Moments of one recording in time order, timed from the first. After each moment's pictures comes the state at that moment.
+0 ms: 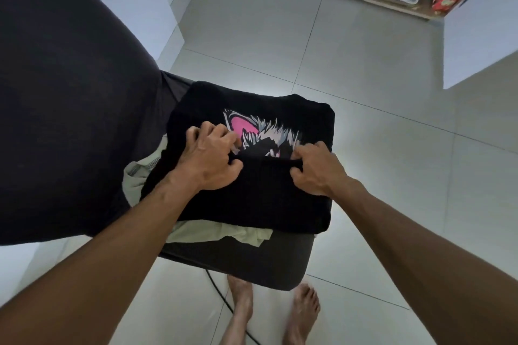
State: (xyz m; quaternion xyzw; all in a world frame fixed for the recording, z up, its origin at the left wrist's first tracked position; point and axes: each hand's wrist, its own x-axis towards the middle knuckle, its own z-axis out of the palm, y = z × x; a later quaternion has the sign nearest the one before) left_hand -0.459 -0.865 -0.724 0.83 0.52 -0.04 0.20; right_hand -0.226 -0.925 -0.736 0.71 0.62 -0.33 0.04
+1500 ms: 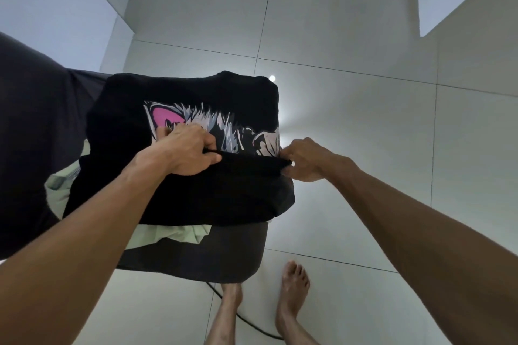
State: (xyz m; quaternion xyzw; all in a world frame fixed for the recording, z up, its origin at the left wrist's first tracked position) left_hand -0.343 -0.866 -0.727 0.80 0.48 -0.25 0.26; right_hand -0.104 -0.964 -0.784 0.62 0.65 -0.41 0.16
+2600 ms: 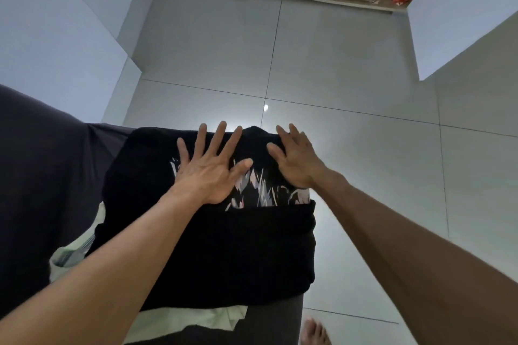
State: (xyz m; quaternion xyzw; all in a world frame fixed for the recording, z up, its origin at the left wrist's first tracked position) left_hand -0.354 -0.794 -0.778 0.81 0.49 -0.21 0.23; right_hand -0.154 -0.848 -0.803 0.76 0.51 -0.41 -0.05
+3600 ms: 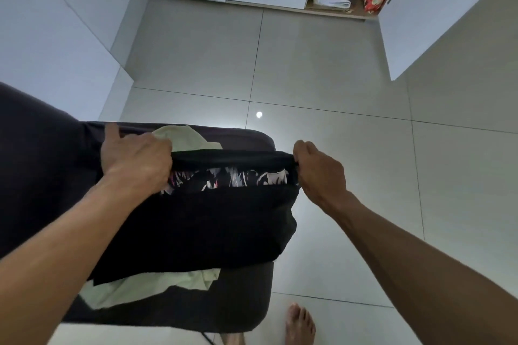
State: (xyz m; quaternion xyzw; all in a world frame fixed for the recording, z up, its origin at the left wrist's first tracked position) left_hand -0.372 -0.818 -0.668 0.80 0.51 -0.30 -0.08; right_hand -0.108 -0.956 -0.754 0.78 0.62 -0.10 -0.05
